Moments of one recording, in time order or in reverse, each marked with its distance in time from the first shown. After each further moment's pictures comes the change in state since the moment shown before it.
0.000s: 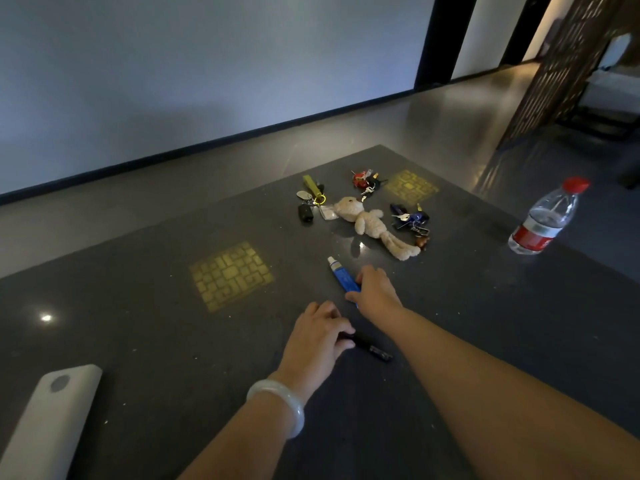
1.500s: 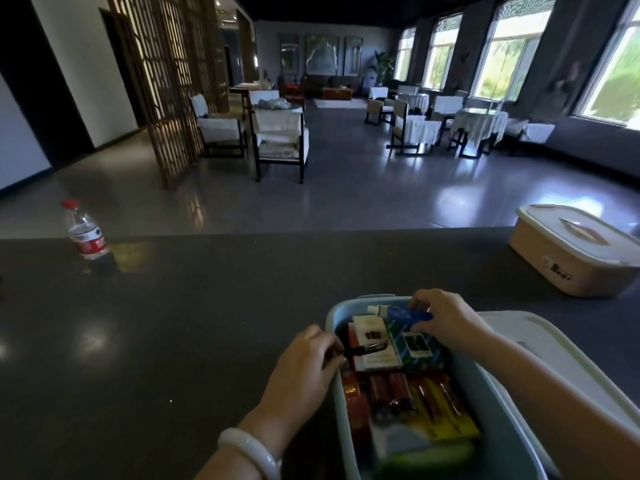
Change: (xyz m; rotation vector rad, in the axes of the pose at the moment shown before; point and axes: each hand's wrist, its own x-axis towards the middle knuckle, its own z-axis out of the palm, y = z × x) left_hand -0.269 0.560 0.074 -0.470 -0.389 0.822; right_hand -0.697 0.479 -0.198 0.058 0.559 0.634
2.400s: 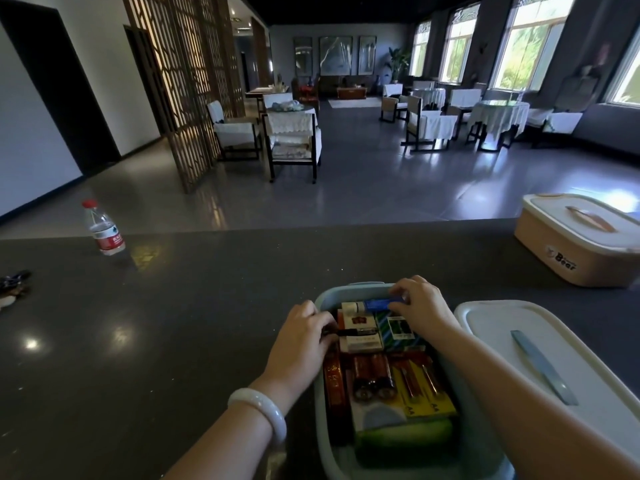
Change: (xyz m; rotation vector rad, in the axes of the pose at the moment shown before) left_hand 0.011 0.013 0.023 0.172 0.091 0.036; right_hand 0.001 0.013 0.028 0.221 0.203 -0.097
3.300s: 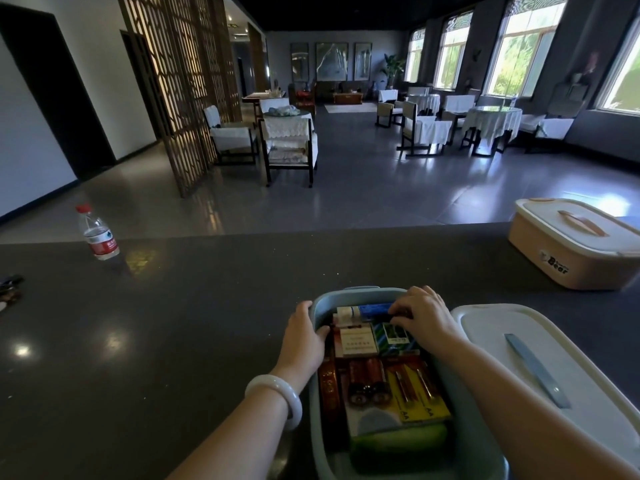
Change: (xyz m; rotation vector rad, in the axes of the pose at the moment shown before) left_hand 0.023 -0.013 0.031 -0.379 -0.042 -0.540; right_hand -0.009 0.018 -0.005 -0.249 -0.004 -0.164
